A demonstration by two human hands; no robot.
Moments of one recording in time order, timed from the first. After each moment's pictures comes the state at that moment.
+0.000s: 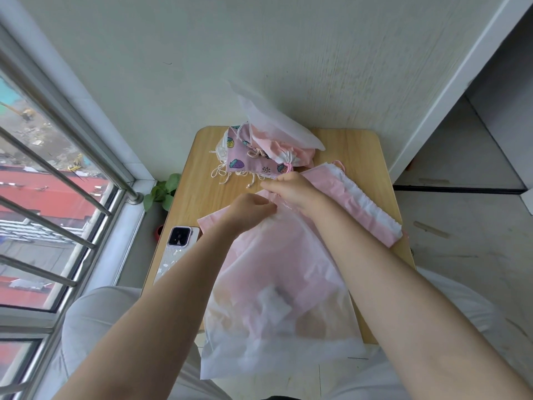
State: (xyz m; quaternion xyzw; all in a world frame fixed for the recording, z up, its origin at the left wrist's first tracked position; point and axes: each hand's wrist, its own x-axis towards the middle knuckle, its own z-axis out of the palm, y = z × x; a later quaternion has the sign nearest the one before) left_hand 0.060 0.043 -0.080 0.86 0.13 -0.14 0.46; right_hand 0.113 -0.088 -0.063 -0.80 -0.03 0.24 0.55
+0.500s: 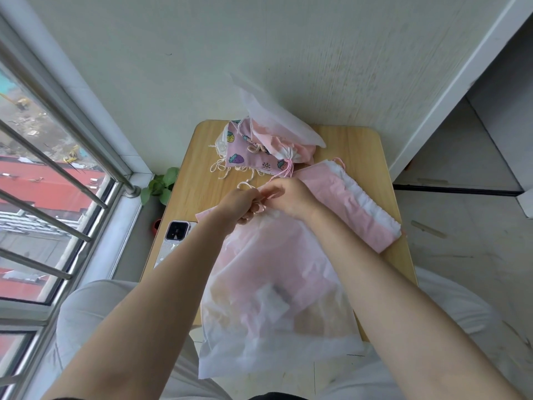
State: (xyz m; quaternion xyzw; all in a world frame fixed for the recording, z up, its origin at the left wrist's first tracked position) left_hand 0.065 0.054 -0.081 0.73 0.24 -0.20 0.61; right_hand 0.103 -0.090 -0.091 -0.83 -0.13 0.20 0.50
